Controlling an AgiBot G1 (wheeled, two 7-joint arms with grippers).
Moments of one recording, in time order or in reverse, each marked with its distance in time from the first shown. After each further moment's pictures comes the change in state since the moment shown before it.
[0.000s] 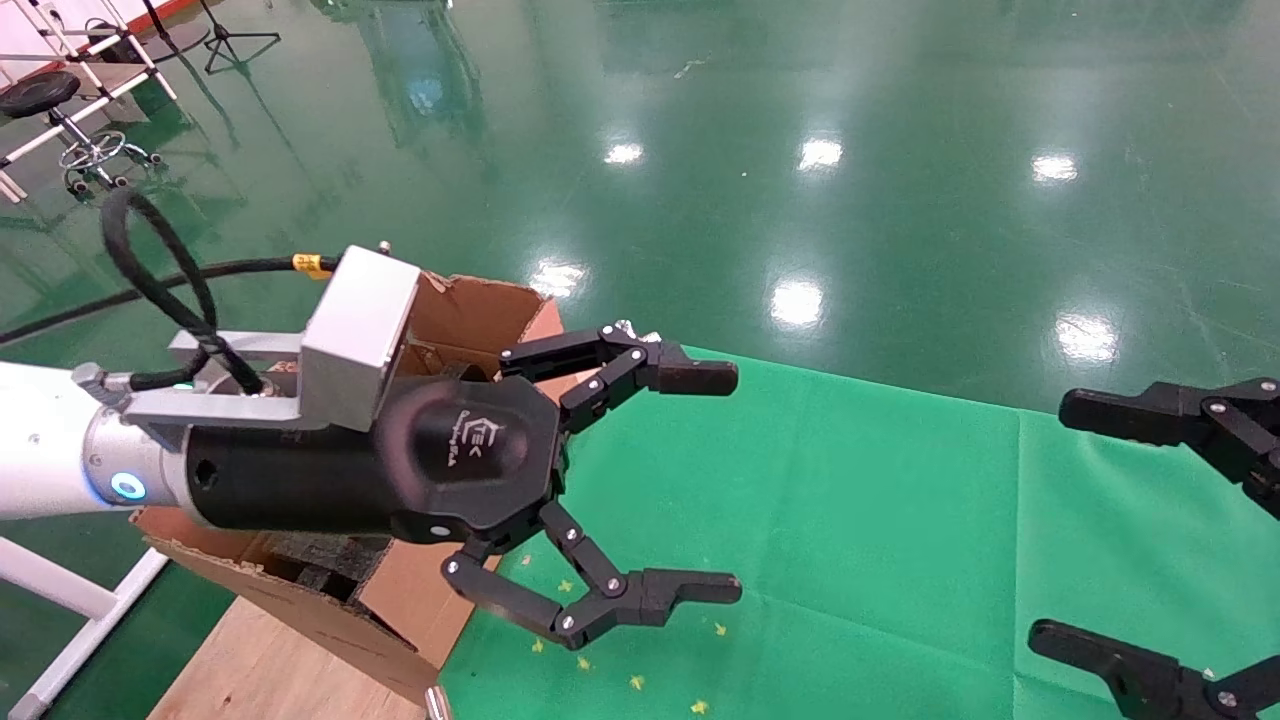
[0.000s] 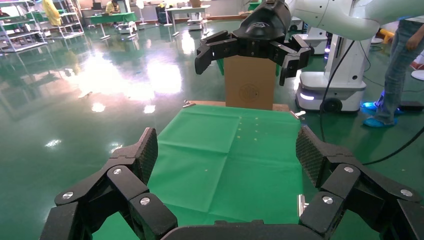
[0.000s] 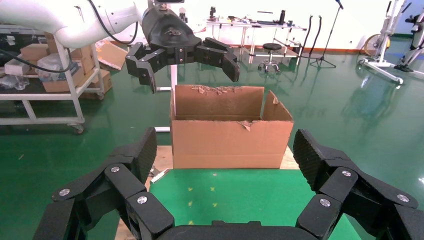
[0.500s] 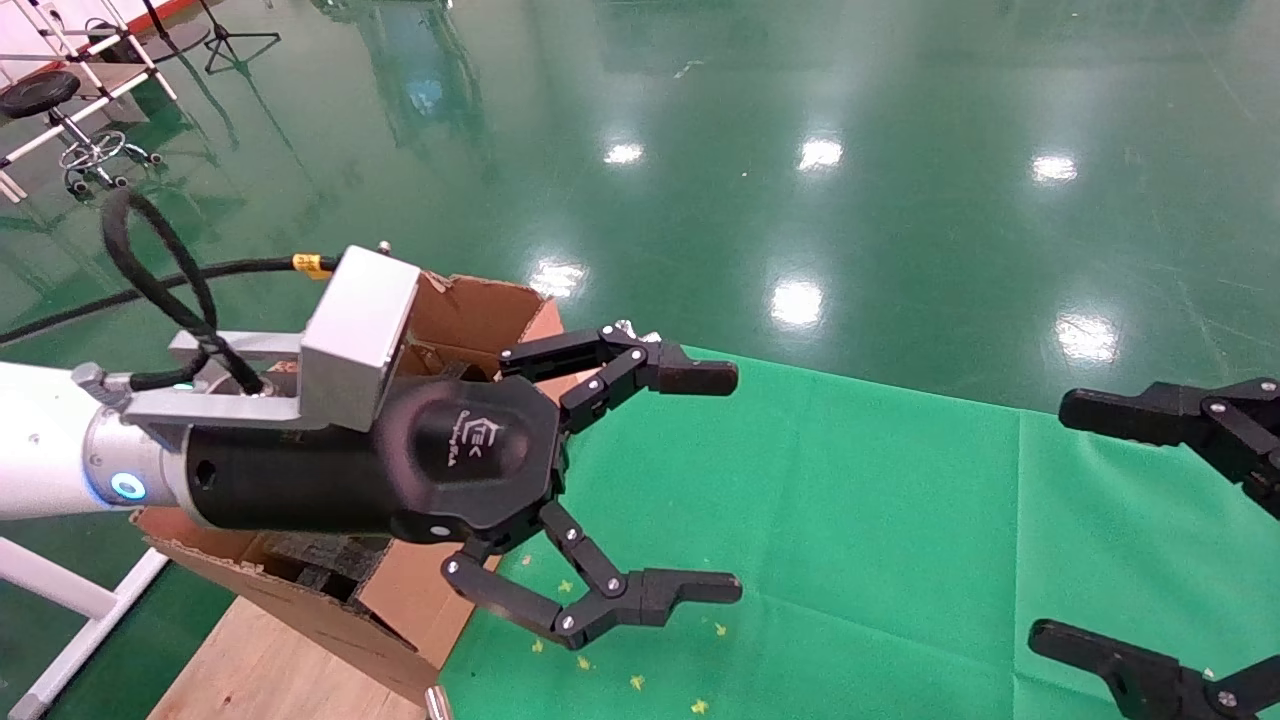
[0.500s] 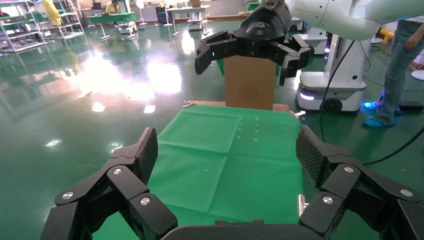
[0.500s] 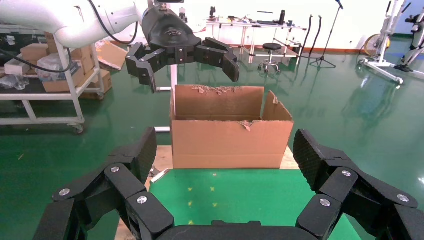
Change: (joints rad) left arm 0.000 0.000 0.000 0.000 0.000 0.000 0.000; right arm 0.000 0.000 0.000 0.000 0.000 0.000 0.000
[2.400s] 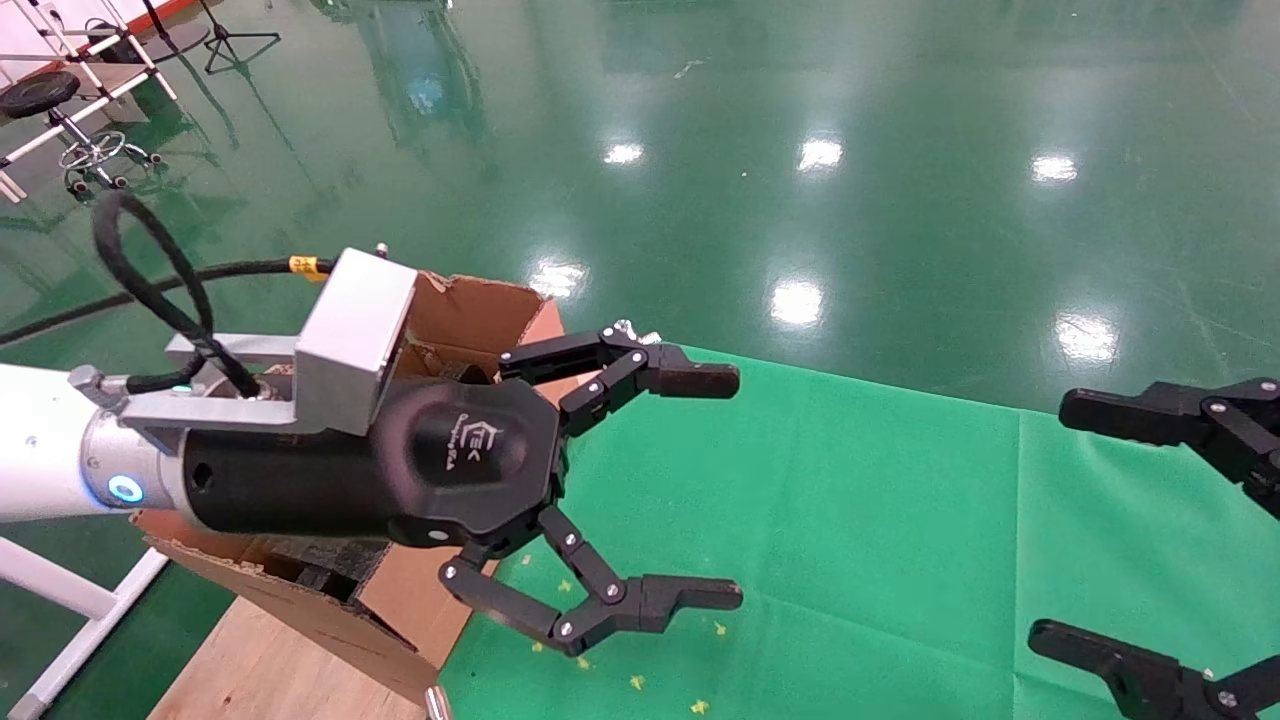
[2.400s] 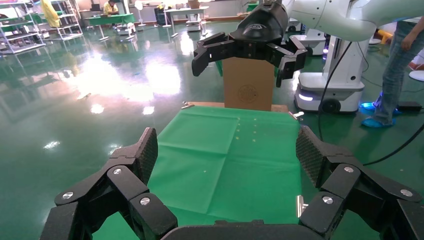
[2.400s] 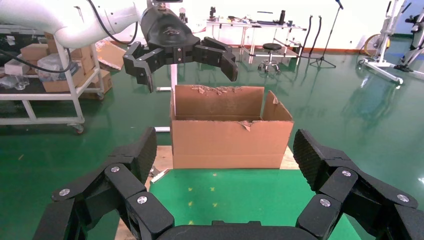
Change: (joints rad) left arm 0.005 -0.001 -0.003 -0.006 -0.006 0.002 0.001; right arm 0.000 0.000 0.000 0.000 0.000 0.000 0.000
